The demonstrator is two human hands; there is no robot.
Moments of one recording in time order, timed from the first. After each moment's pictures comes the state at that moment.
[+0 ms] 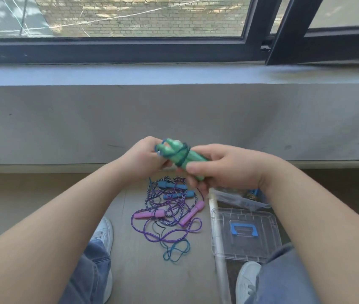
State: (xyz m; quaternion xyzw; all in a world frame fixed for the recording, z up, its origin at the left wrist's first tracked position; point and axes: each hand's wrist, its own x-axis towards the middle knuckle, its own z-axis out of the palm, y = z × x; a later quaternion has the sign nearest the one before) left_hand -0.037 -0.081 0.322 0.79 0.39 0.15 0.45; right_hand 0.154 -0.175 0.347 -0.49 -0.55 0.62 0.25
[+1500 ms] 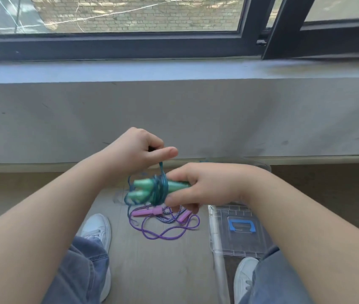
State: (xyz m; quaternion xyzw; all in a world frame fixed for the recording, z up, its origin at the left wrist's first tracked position) left_hand -0.048 -0.070 0.330 0.90 0.33 0.12 0.25; right_hand 0.128 -0.189 0.358 -0.50 -0.69 0.52 0.08
